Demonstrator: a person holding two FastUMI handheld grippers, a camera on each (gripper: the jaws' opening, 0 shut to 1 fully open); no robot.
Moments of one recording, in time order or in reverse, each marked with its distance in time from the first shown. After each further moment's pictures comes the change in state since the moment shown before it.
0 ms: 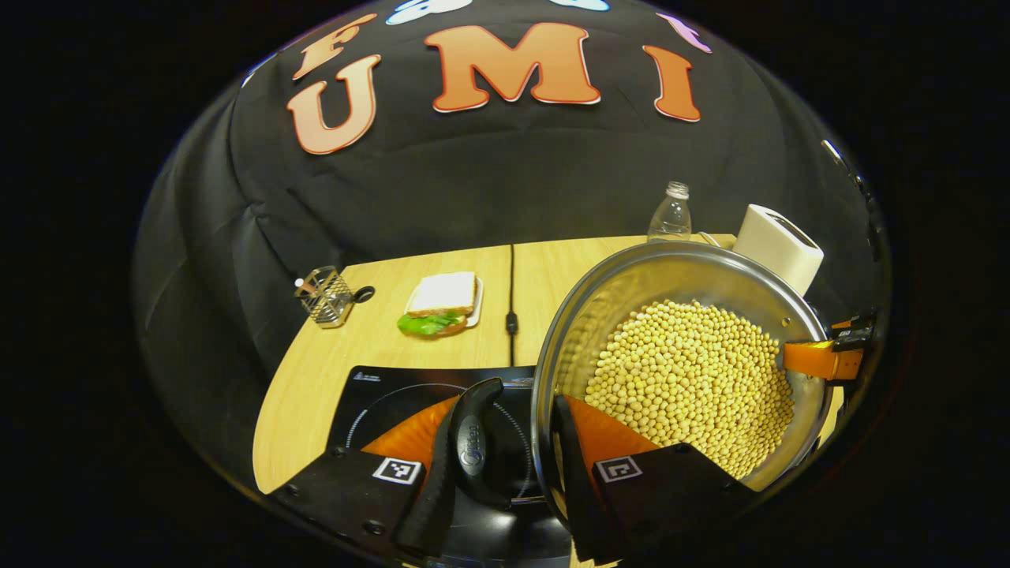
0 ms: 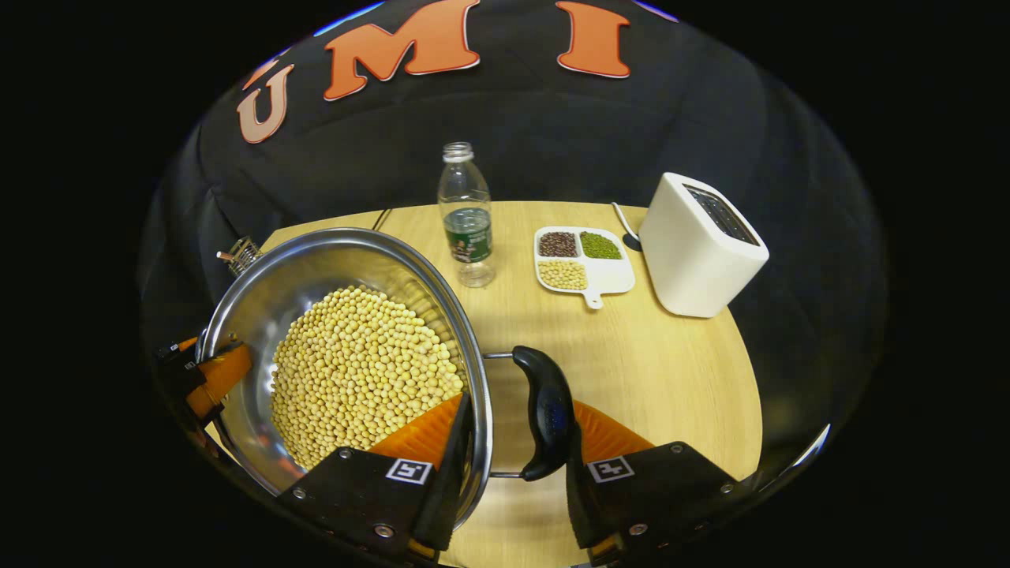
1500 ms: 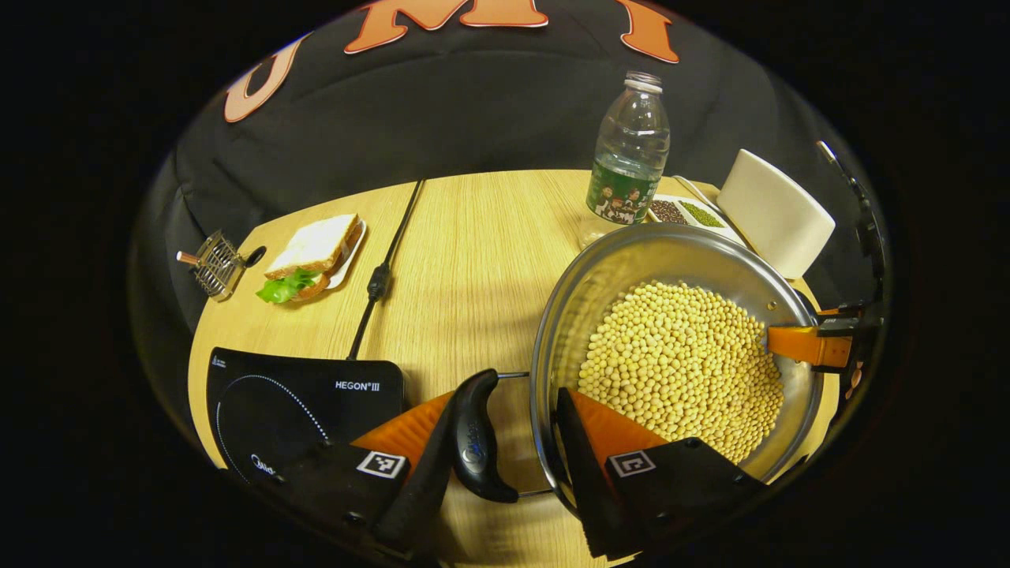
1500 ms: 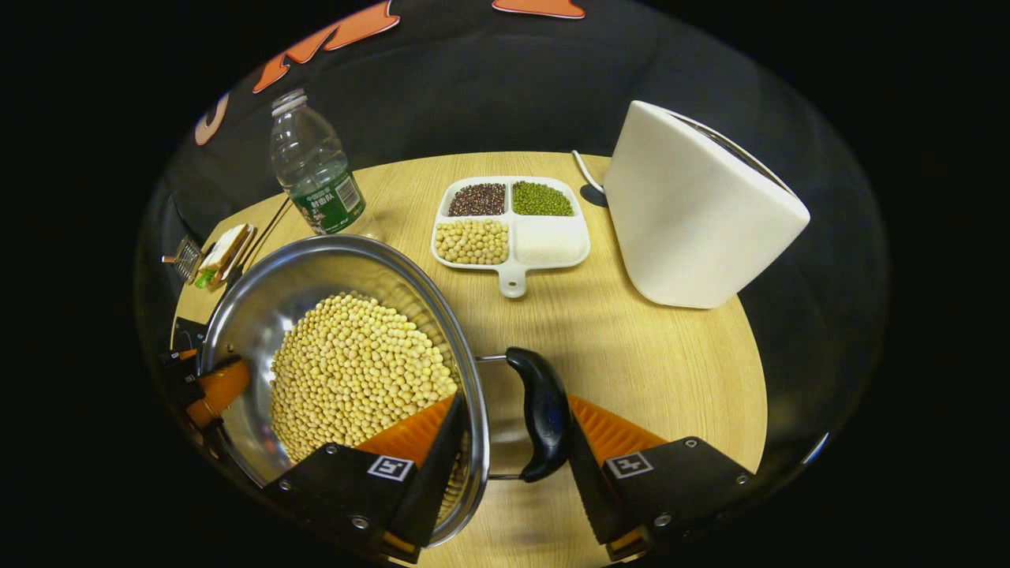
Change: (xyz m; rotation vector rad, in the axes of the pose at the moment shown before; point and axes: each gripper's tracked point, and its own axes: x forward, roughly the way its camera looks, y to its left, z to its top) left arm 0.122 -0.132 -0.049 0.013 0.198 -0.160; right arm -0.007 0.005 0.004 0.047 0.126 -0.070
